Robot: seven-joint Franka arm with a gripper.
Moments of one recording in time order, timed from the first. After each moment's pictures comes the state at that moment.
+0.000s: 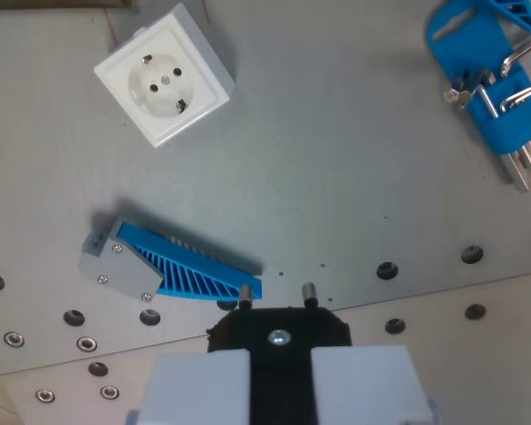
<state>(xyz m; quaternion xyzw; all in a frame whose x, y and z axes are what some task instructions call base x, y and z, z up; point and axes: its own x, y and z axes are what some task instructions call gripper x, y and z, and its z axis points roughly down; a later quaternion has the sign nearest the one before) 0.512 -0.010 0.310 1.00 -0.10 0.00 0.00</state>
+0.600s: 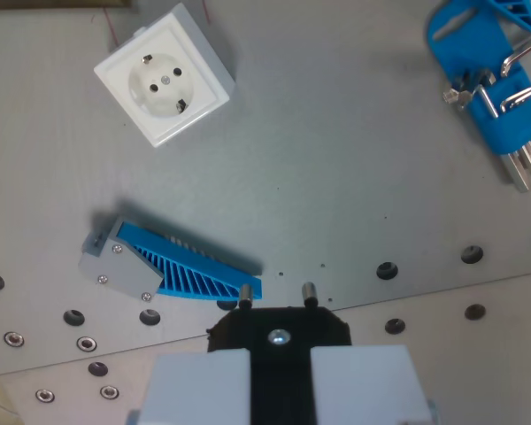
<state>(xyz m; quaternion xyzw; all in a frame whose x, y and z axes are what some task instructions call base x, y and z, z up) 0.512 -0.009 0.309 1.00 -0.09 0.00 0.00</state>
